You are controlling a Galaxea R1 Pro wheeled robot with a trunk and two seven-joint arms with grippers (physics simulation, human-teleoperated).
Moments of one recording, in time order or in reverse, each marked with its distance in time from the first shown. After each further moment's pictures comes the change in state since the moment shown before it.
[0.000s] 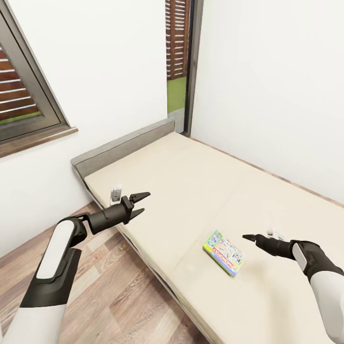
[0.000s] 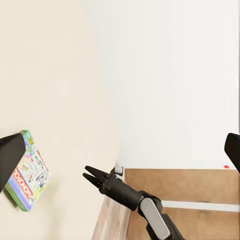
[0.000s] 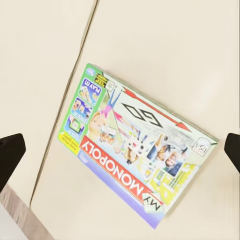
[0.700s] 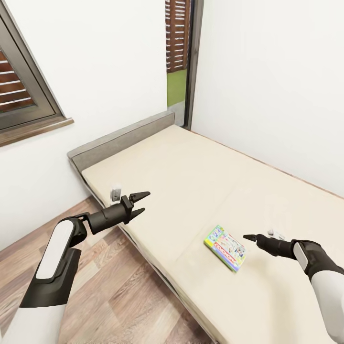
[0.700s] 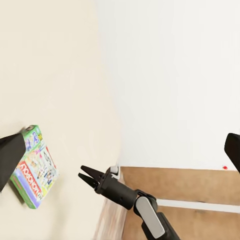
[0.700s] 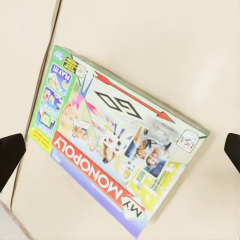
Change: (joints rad) left arm 0.001 0.001 0.000 0.000 0.024 -0.001 0.001; right arm -0.004 -0.005 -0.001 -0.001 0.000 0.027 0.002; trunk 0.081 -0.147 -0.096
